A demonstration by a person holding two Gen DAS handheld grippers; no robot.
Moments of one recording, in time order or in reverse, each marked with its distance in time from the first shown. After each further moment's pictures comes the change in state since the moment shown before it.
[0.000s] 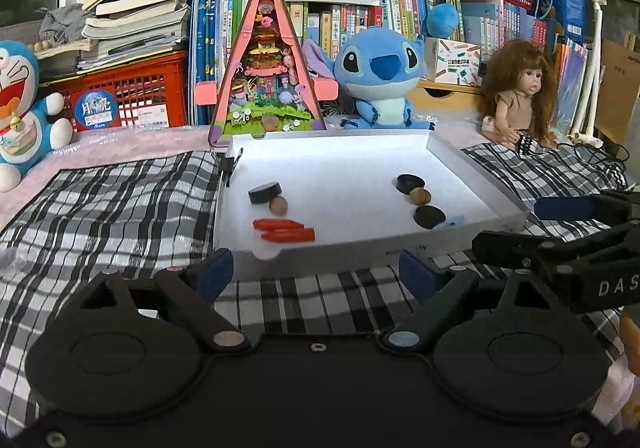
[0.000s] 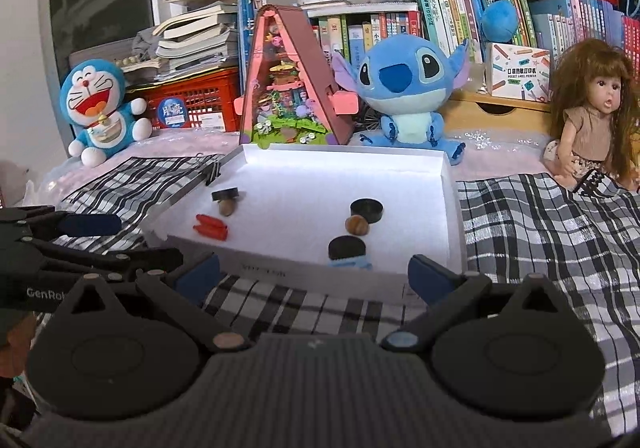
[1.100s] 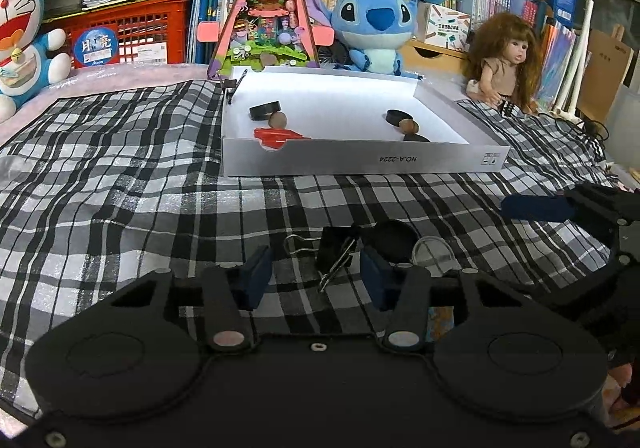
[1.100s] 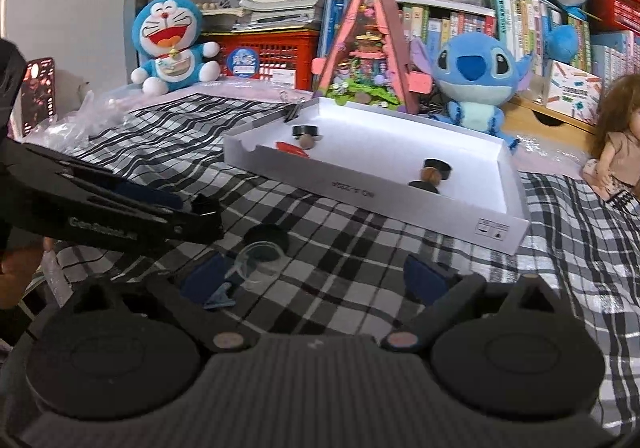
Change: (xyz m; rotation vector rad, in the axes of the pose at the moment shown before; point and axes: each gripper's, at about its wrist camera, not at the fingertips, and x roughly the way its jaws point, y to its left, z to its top) left arm -0.017 0.018 -0.055 -0.049 0.098 -0.070; right arm -0.020 0.054 -0.058 -0.214 0.032 0.088
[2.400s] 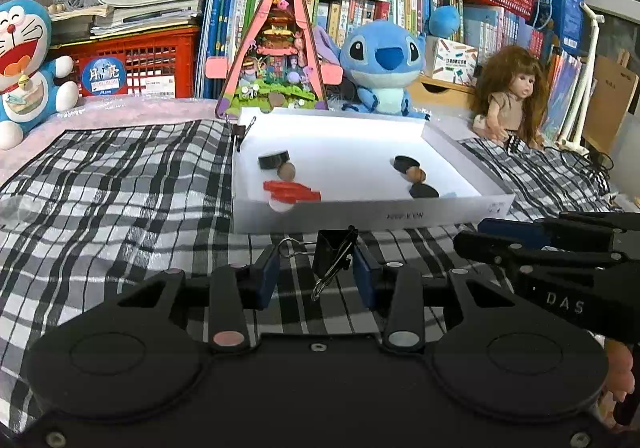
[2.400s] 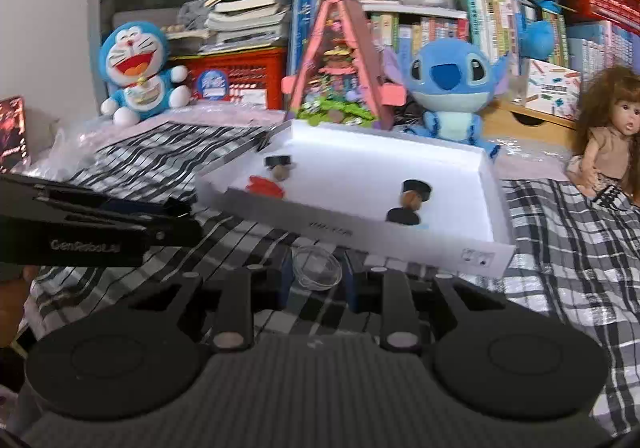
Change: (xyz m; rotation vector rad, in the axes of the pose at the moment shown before) left arm -0.005 0.003 0.033 -0.018 -0.080 0.016; right arm 0.008 -0.013 0.028 0.102 -0.027 -0.071
